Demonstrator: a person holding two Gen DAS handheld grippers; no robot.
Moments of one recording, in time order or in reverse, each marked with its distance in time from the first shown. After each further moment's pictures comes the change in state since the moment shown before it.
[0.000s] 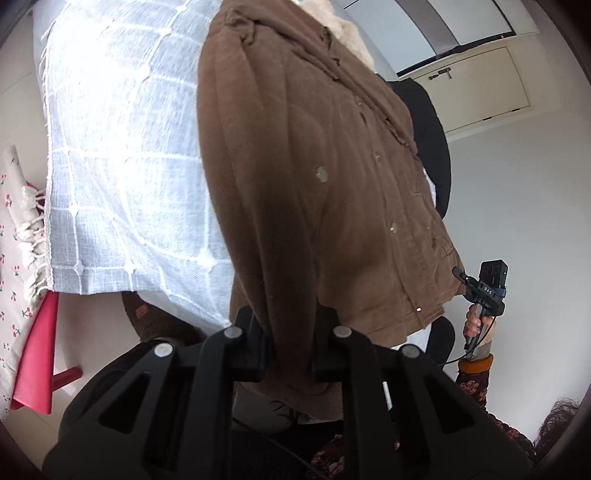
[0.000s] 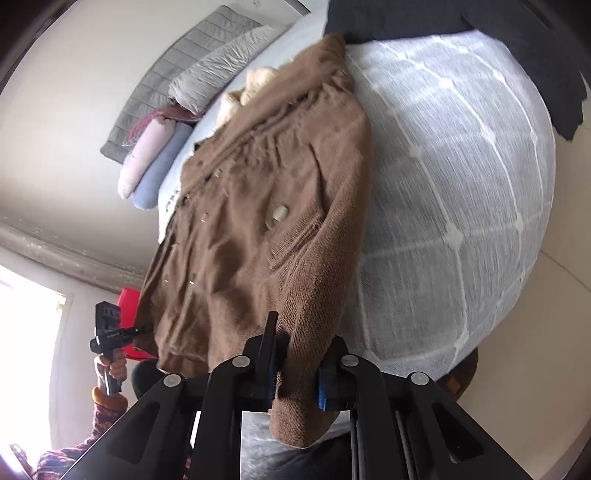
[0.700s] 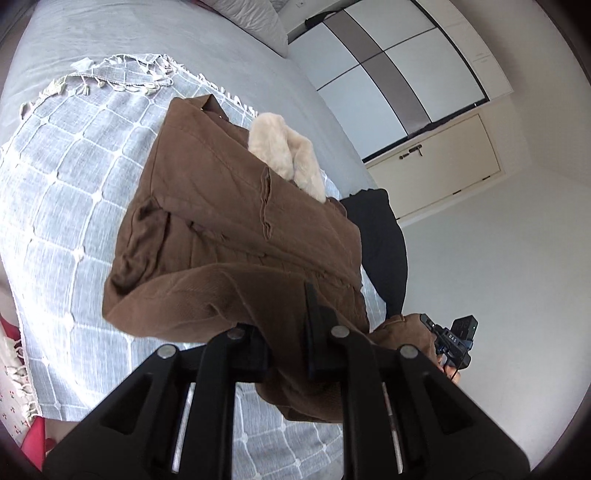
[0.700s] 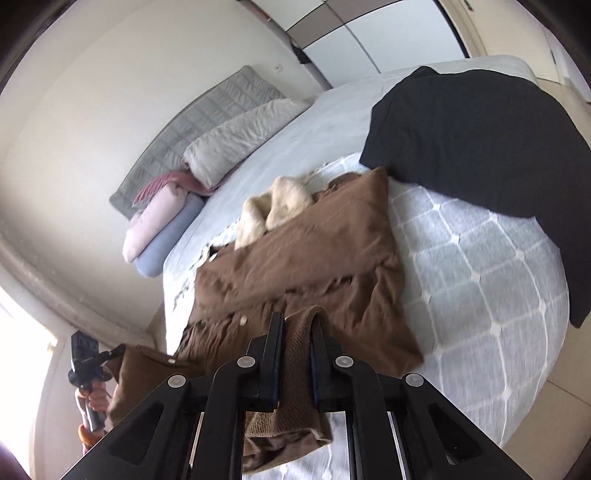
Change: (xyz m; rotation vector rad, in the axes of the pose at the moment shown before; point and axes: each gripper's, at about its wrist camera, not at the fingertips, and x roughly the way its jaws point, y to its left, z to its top) left arm -0.042 -0.059 0.183 -0.064 -0.296 -0.107; right arm -0.008 0.043 0.188 -0.036 -0.260 -0.062
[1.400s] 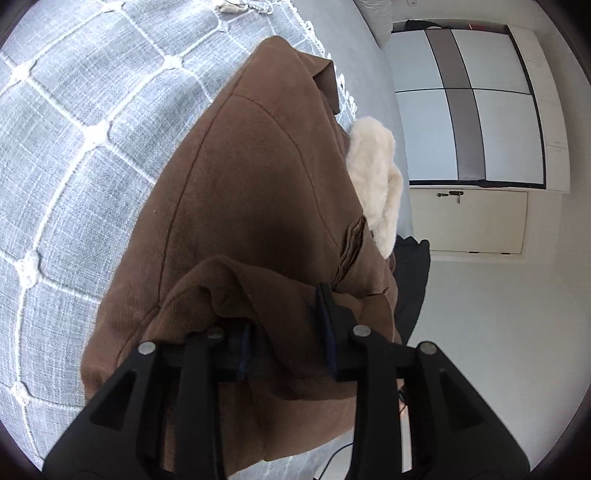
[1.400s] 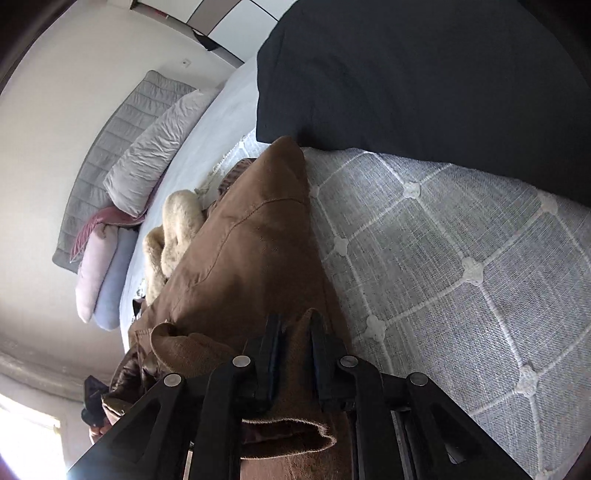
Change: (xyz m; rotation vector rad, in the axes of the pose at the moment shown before) left arm 0.140 0.122 0.095 -0.394 0.149 -0.026; right arm 0.166 -0.113 0.061 0.297 0.109 -0.070
